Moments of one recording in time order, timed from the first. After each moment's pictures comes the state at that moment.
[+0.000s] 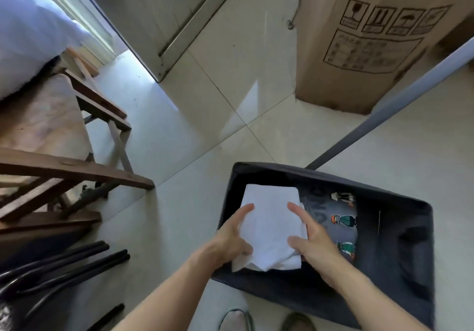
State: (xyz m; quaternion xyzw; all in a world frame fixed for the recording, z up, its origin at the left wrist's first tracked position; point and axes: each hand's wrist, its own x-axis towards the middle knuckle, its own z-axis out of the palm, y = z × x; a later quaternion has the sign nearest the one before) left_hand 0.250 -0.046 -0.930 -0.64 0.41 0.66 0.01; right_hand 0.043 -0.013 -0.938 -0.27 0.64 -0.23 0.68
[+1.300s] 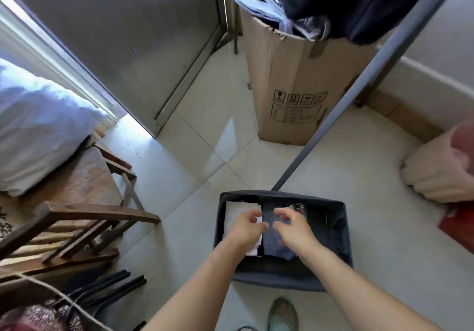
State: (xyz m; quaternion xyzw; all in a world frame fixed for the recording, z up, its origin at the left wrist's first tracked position) left_hand 0.168 -0.058 -0.701 -0.65 0.45 0.61 -0.01; right_hand 0.040 -0.026 -0.717 -0.28 0.76 -0.19 0.55
